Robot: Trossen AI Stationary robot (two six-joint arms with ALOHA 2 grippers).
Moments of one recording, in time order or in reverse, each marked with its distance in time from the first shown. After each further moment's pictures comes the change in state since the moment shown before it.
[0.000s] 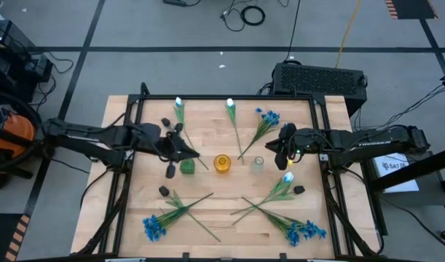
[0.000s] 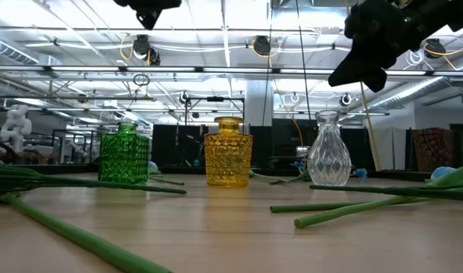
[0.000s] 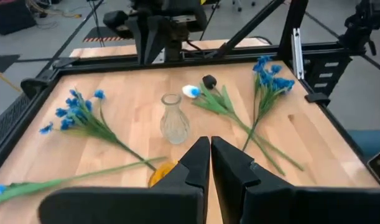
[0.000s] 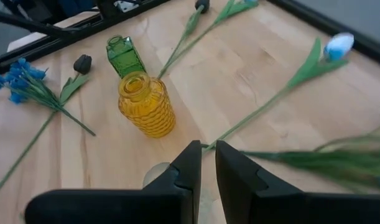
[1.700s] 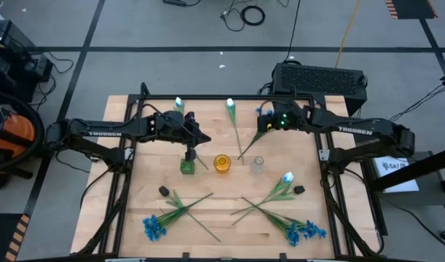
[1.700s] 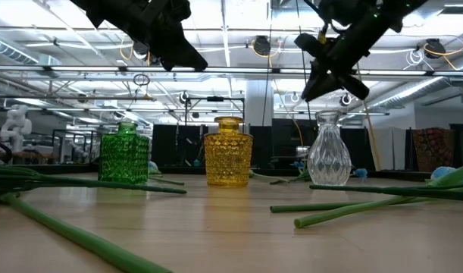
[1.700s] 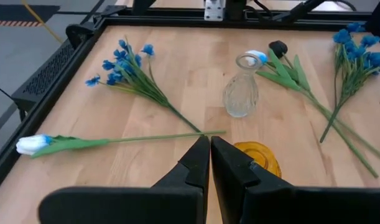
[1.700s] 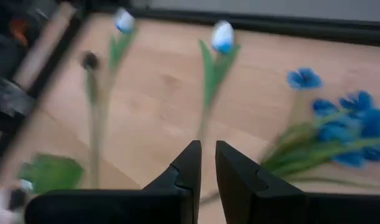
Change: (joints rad) left arm 0.245 0.201 0.001 0.067 0.056 0.011; right arm -0.355 0.339 0.308 -0.180 -0.014 0.359
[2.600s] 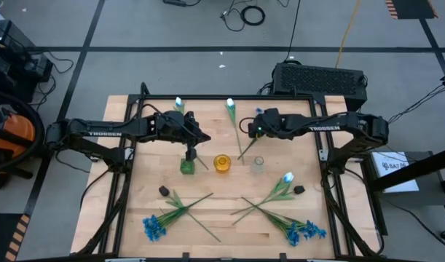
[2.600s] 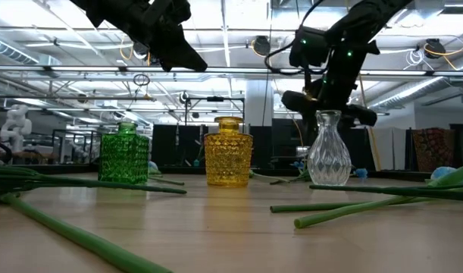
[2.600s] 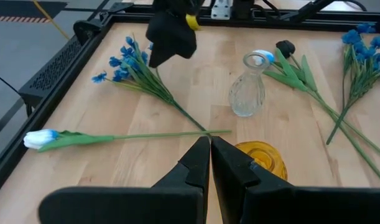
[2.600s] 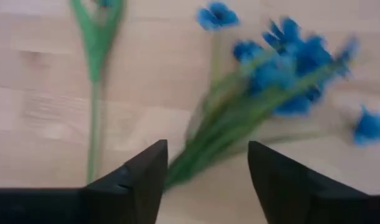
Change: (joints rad) left arm 0.000 0.000 0.000 -0.005 -0.023 -0.005; right arm 0.083 0.309 0.022 -0.116 0.230 0.326
